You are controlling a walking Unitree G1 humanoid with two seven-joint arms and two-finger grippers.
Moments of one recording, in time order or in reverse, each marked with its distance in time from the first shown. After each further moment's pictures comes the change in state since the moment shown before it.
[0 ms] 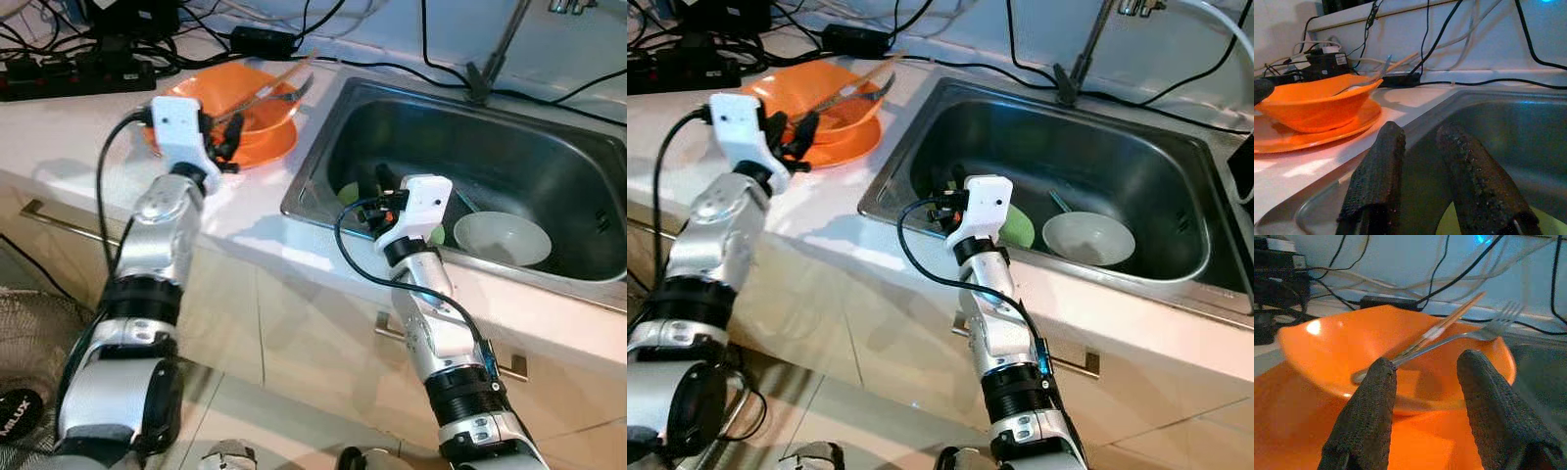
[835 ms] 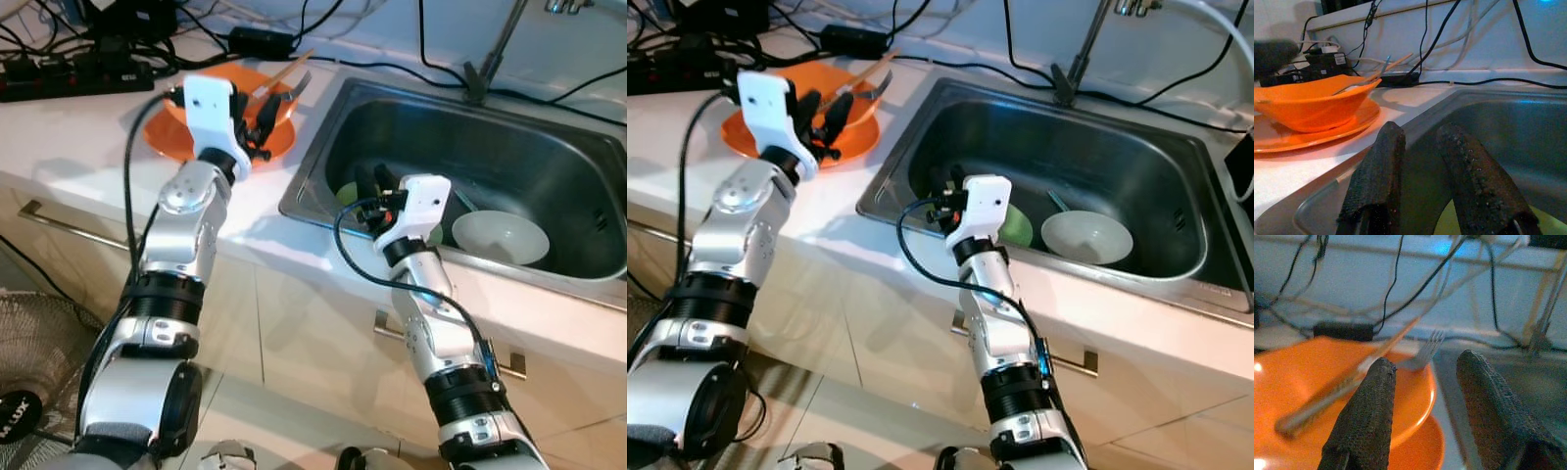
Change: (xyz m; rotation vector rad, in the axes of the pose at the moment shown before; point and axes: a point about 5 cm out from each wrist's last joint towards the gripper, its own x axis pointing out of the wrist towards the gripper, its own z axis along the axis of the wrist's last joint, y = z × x) left arm 0.011 -0.043 0.014 -0.011 -0.051 -0.140; right arm 0.000 -0.001 0.001 -0.002 0.002 0.005
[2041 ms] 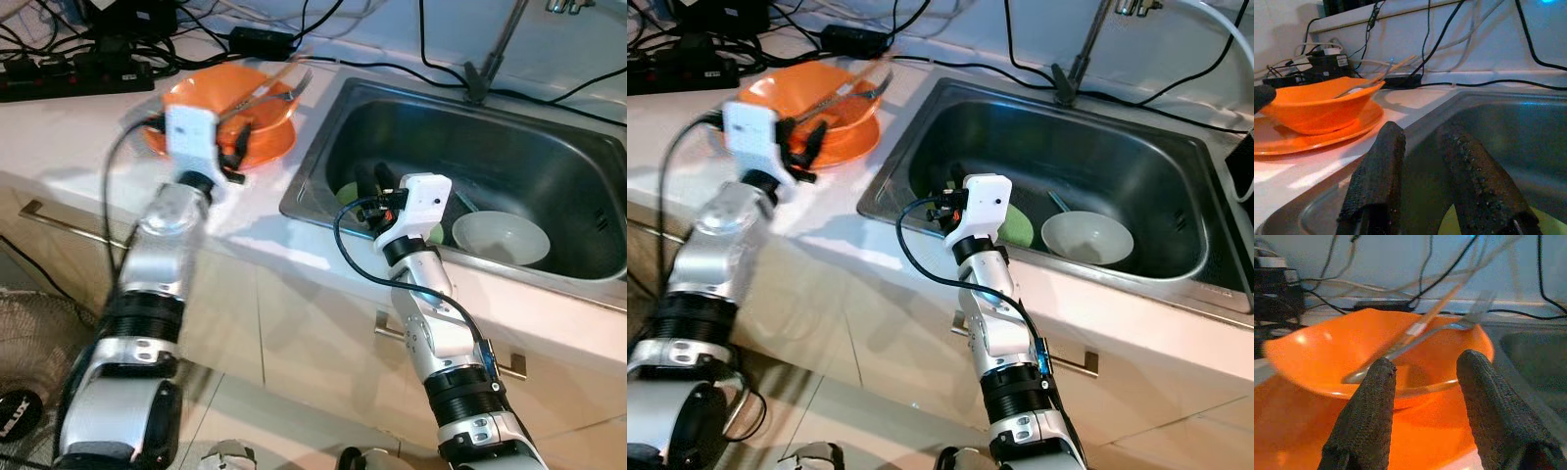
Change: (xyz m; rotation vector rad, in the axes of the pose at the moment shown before) left arm -0.022 0.026 -0.012 0.102 0.049 0.099; right arm 0.000 0.002 0.001 0.005 -0.004 0.002
